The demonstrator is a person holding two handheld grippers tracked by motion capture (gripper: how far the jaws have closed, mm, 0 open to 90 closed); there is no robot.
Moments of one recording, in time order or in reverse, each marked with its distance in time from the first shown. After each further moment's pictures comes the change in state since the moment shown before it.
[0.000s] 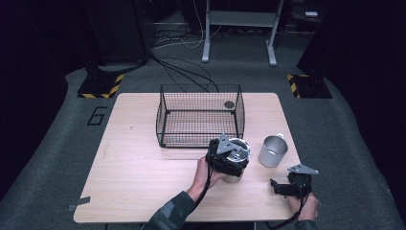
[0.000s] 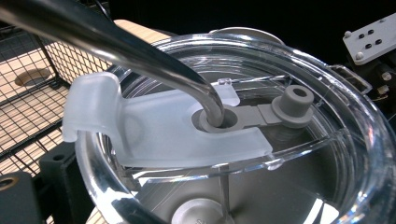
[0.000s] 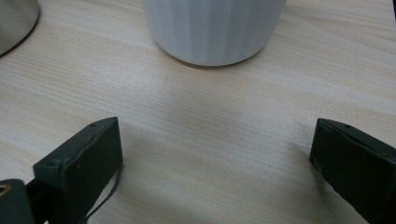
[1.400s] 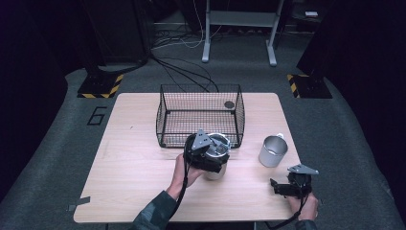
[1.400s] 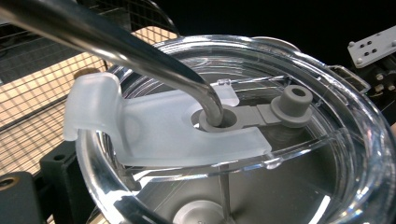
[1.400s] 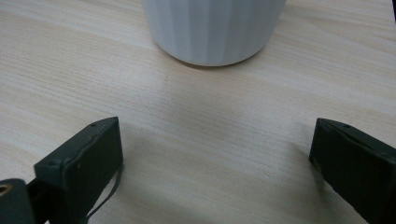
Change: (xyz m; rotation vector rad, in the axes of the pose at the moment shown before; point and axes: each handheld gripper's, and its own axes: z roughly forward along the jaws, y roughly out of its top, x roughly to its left) left arm 0.030 0.002 -0.065 -0.019 0.054 -0.025; right arm 0.000 0.000 0.000 -0.001 0.000 0.001
